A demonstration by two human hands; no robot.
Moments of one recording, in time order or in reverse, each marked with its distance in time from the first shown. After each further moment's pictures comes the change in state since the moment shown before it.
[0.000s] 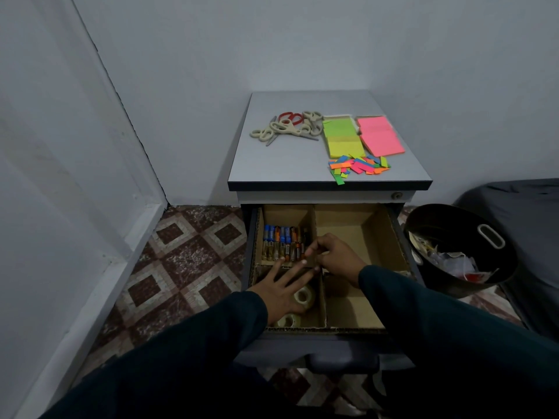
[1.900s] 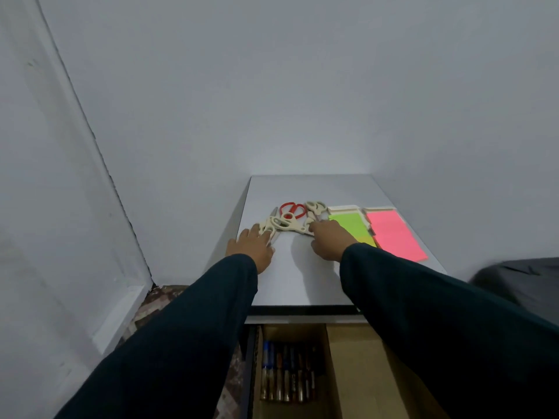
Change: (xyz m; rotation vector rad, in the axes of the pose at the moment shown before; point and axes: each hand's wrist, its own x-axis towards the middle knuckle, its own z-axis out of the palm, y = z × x) left_hand 0.085 -0.258 -0.115 -0.471 0.205 -0.764; right_hand 0.191 -0.130 -0.108 -0.846 0.195 -0.111
